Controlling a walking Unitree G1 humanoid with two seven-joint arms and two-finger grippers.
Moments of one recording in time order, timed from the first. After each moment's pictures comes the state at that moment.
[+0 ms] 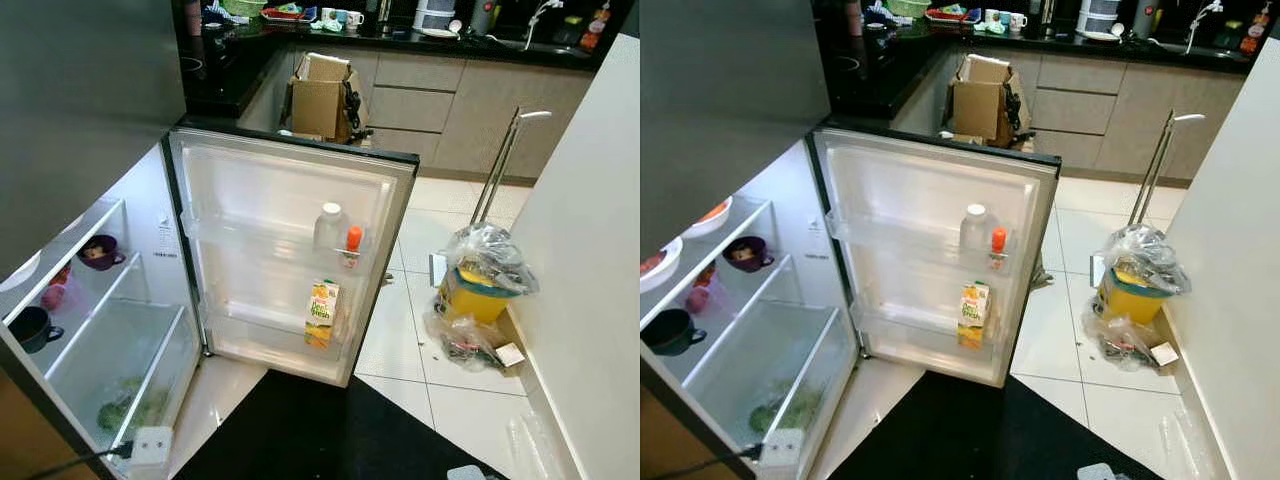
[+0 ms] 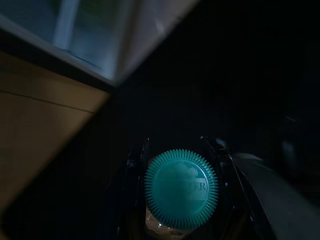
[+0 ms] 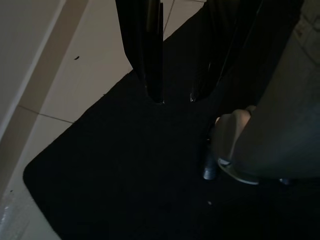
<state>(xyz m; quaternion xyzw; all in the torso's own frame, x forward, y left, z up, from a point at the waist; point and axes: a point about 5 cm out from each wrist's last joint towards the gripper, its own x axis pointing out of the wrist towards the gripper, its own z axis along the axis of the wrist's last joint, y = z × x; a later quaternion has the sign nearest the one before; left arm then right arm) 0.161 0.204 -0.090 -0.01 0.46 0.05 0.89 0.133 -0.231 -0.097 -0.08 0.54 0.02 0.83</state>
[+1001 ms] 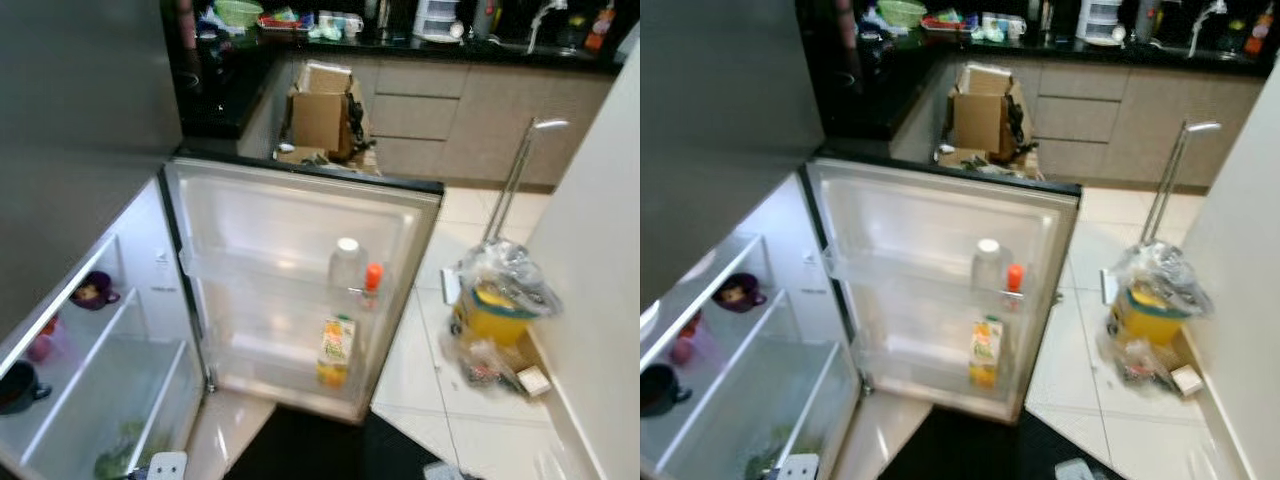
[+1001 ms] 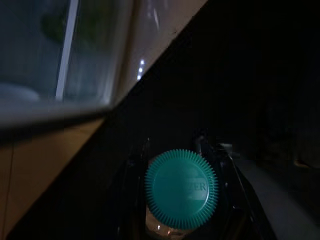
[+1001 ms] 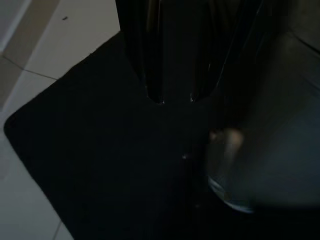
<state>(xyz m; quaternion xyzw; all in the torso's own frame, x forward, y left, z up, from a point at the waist) 0.140 0.203 -0.099 -0.01 0.50 0.03 0.87 0.133 -0.221 -0.099 -0.09 0.55 0.05 0.83</state>
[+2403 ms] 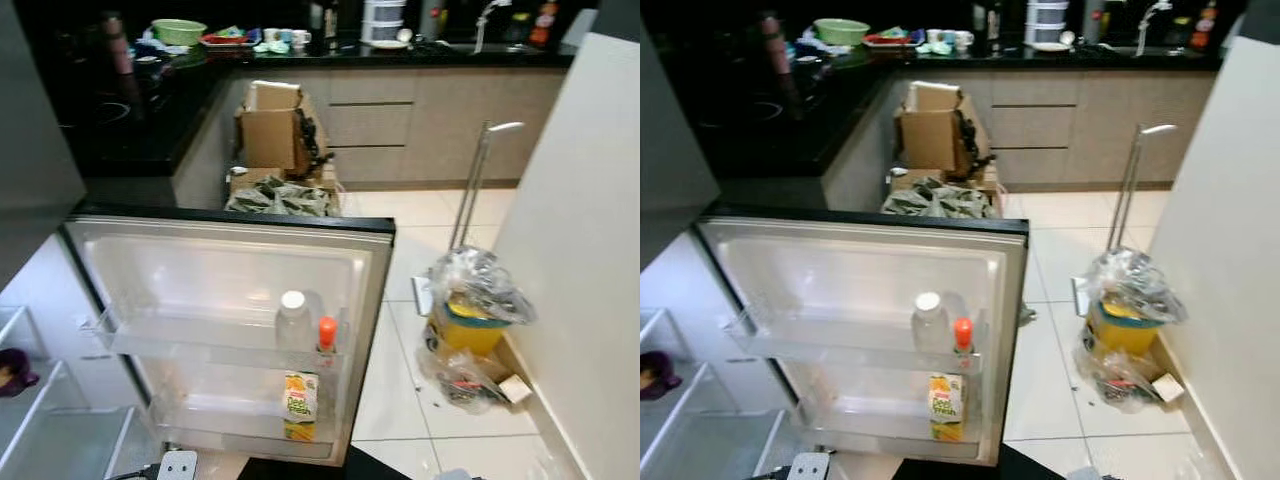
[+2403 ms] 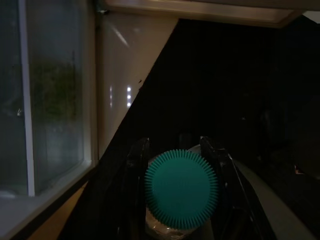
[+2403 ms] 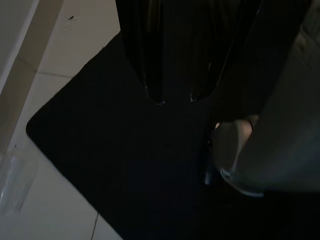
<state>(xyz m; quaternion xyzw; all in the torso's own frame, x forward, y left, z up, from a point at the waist) 0.144 0.197 -0.098 0.00 0.49 0.02 0.87 0.130 -0.223 -0.100 -0.11 0.55 0.05 0.82</state>
